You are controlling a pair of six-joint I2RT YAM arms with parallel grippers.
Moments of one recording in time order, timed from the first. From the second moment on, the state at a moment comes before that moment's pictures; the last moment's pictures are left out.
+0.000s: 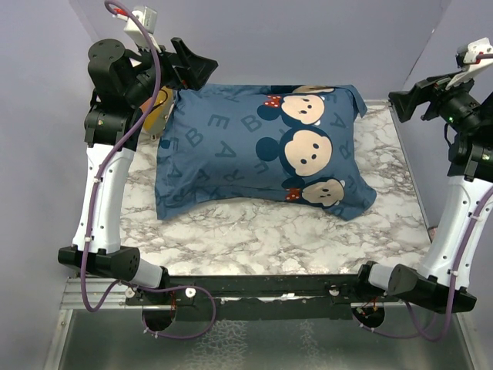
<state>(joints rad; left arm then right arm) -0.15 1.45 1.95 -0.41 0.51 -0.42 -0.39 1.23 1.76 -0.57 -0.74 -0.16</state>
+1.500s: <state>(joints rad) -0.10 1.52 2.00 -0.40 0.56 -0.44 -0.39 1.37 1.94 -0.51 -0.69 -0.05</state>
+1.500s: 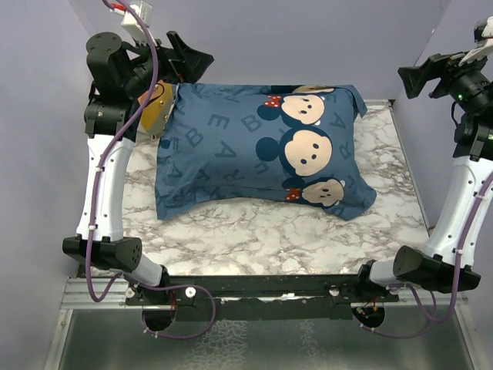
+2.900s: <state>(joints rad) -0.09 1.36 1.67 -0.28 0.62 -0.47 -0.39 1.42 1.91 -0.62 -0.78 -0.05</state>
